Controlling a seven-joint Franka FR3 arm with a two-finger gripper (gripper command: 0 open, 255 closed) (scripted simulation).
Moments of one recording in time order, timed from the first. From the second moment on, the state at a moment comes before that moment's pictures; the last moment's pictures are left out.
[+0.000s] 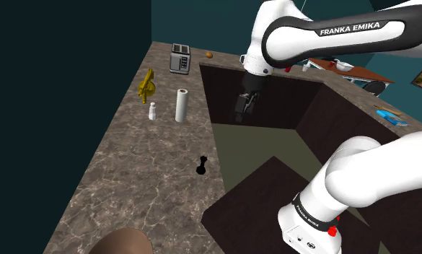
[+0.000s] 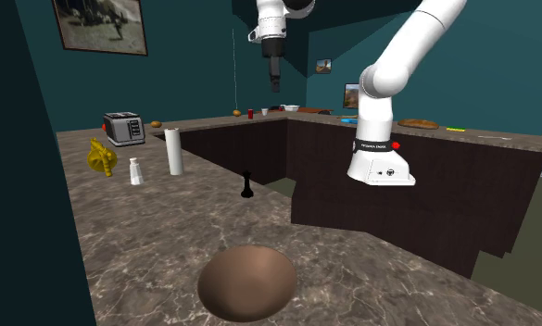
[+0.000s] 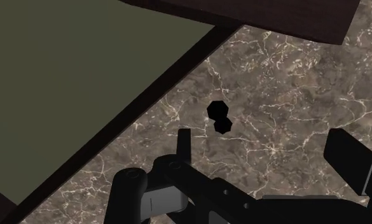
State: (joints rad) arm 0.04 -0.62 0.08 -2.58 0.05 1.90 -0.14
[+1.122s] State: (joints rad) arm 0.06 -0.01 0.12 -2.63 0.05 2.61 -0.15
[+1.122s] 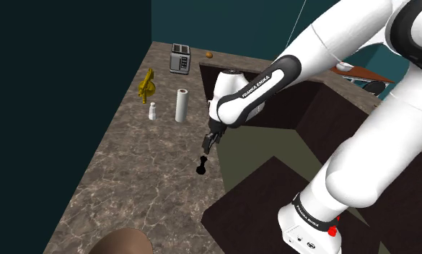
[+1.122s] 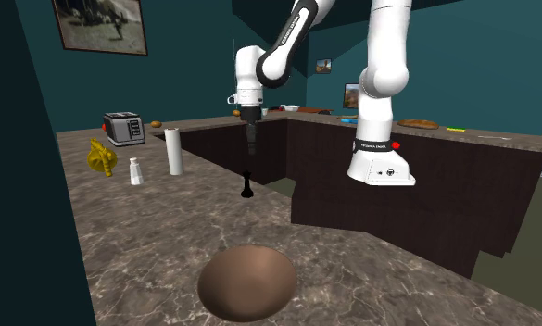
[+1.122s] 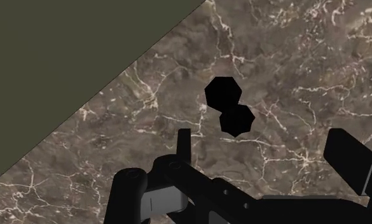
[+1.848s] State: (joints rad) arm 0.08 0.27 0.11 -2.56 0.01 2.83 -0.13
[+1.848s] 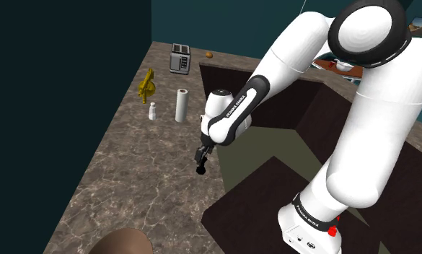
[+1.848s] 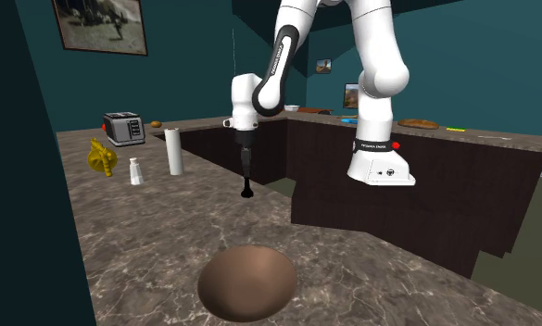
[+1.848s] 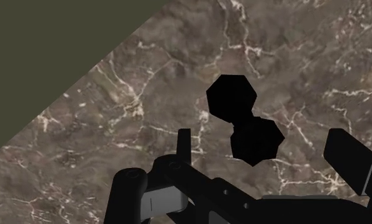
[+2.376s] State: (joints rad) arm 0.08 0.28 0.11 -2.56 0.01 2.84 -0.12
